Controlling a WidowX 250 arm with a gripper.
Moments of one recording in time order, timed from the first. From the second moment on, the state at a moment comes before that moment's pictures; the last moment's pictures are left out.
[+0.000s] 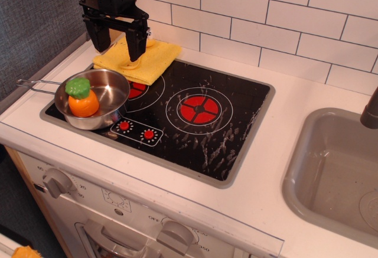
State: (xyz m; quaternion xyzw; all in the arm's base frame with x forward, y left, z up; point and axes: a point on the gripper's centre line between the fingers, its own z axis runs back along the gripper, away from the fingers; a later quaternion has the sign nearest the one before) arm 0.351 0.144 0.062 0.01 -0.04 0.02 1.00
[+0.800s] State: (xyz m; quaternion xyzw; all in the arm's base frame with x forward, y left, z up) arm 0.299 0.159 0.060 0.03 -0.04 0.07 1.00
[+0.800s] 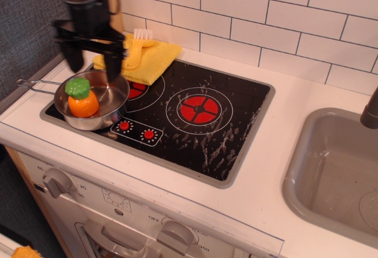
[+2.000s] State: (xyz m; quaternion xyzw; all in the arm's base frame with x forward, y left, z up) arm 0.272 0.158 0.033 0.03 -0.01 0.03 1.00
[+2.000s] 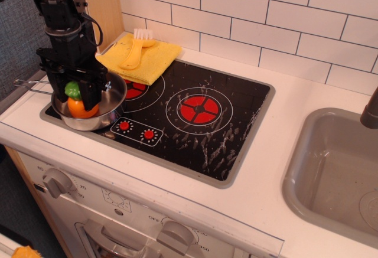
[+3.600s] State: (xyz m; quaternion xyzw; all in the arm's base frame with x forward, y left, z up) arm 0.394 0.051 0.044 0.04 -0.05 -0.04 1.00
